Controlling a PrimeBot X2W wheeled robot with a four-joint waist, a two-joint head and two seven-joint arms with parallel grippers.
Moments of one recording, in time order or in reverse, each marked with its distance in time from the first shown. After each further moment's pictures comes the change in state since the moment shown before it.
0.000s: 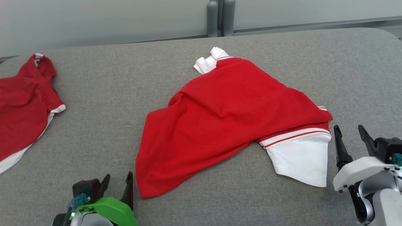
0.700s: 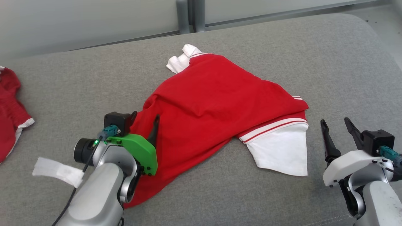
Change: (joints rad) left arm -0.396 -0.069 -0.113 0.176 0.088 -0.093 0.065; right arm -0.034 -0.015 0.079 0.010 0.005 0.000 0.003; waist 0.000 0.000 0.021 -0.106
